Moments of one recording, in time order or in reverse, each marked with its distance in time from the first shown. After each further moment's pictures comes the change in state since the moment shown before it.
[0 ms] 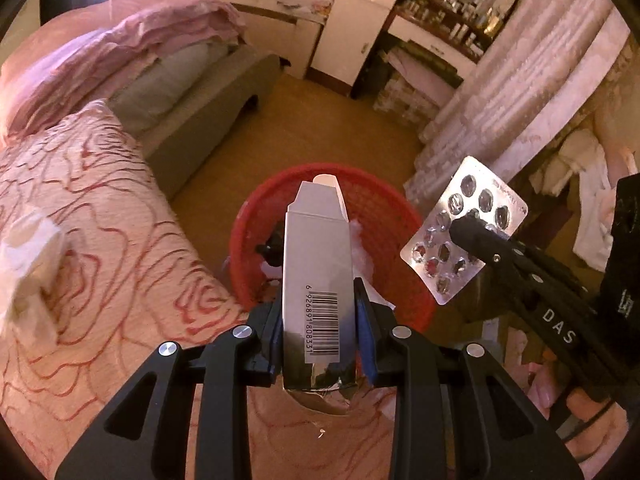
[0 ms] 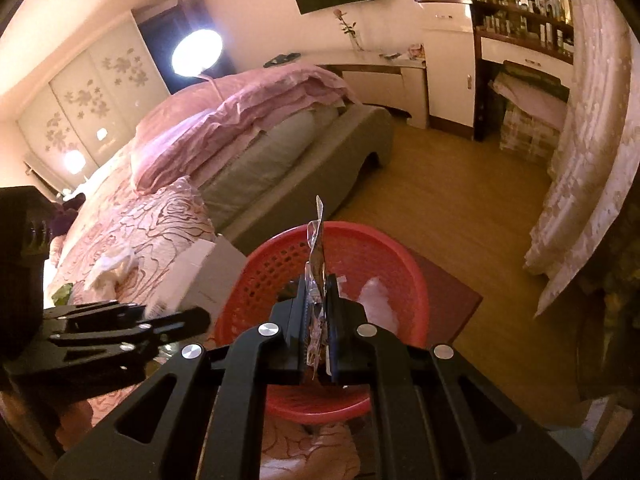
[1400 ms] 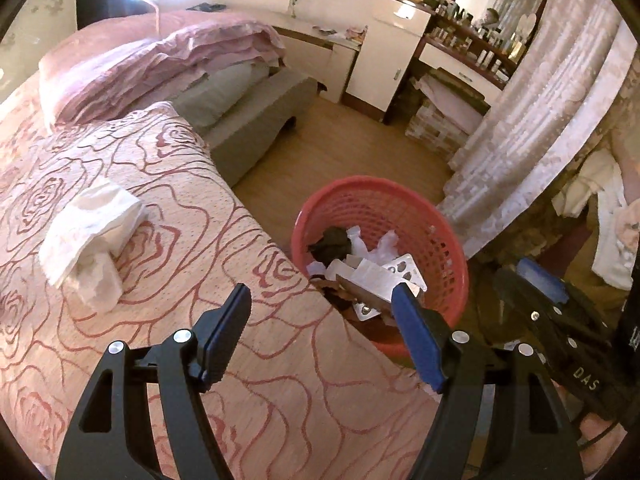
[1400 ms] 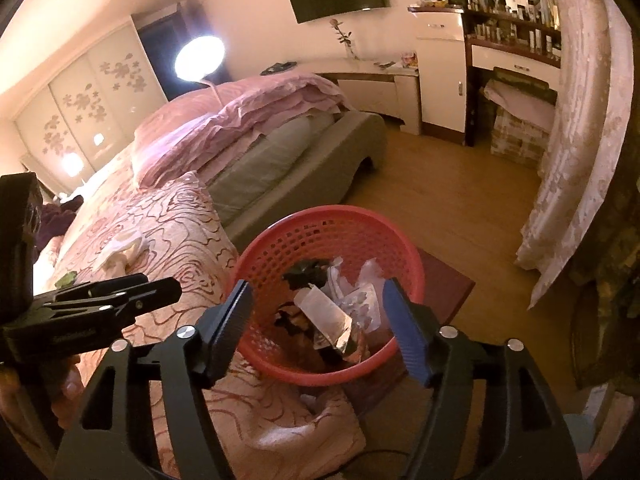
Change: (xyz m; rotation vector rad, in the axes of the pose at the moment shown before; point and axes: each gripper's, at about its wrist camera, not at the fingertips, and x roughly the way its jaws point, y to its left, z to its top) left arm -0.046 0.022 -0.029 -0.064 -0.116 0.118; right arm -0.031 0.013 -0.031 -0.004 -0.044 -0.023
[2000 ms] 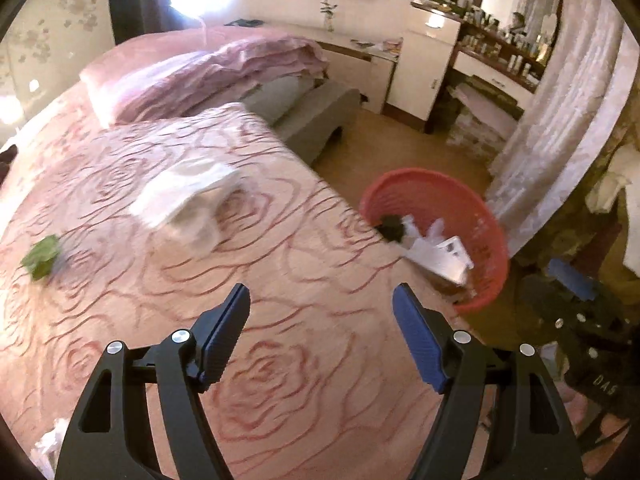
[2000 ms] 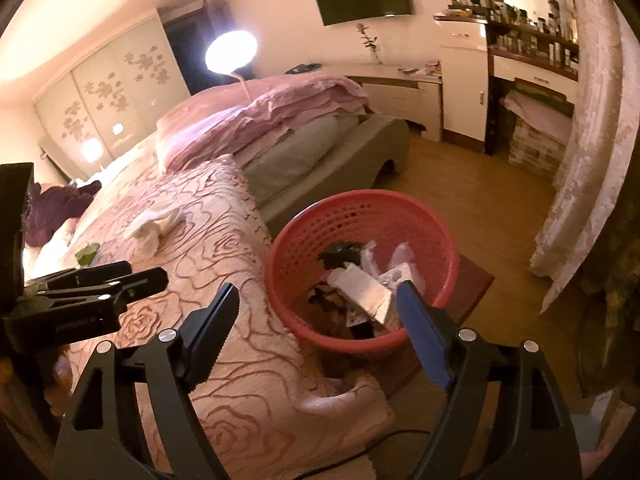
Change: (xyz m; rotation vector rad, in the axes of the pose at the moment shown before) left arm -0.044 0.028 -0.042 -0.010 -0.053 0.178; right arm -0.015 0.034 -0.029 -0.071 -0.011 0.057
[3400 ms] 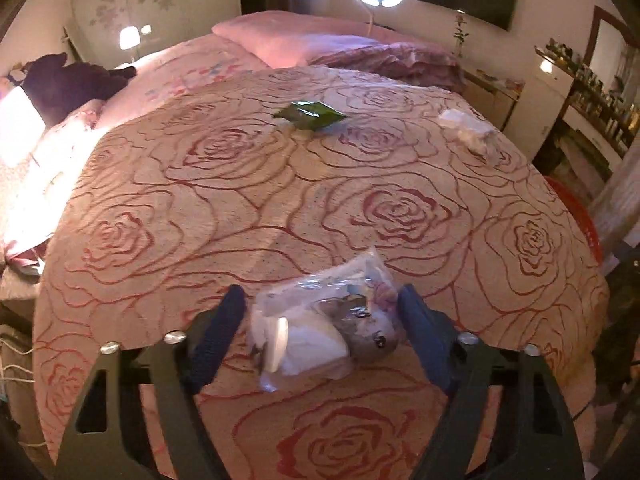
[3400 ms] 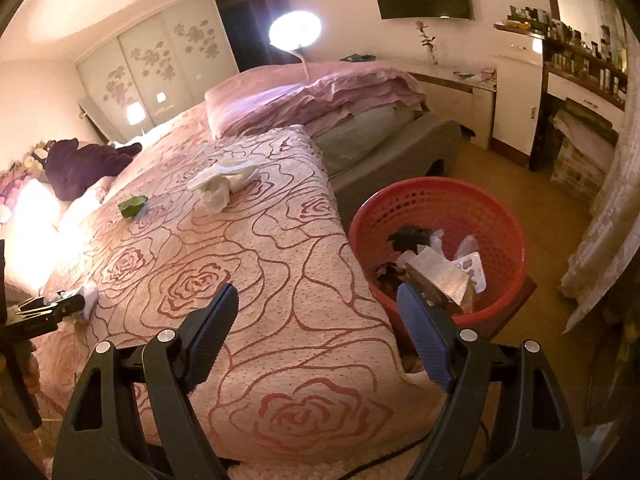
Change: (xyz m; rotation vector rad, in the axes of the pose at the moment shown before) left arm -0.090 0.173 -0.132 -0.284 -0.027 0.251; right arm 0.001 0.056 -0.023 -0.133 0.045 0.119
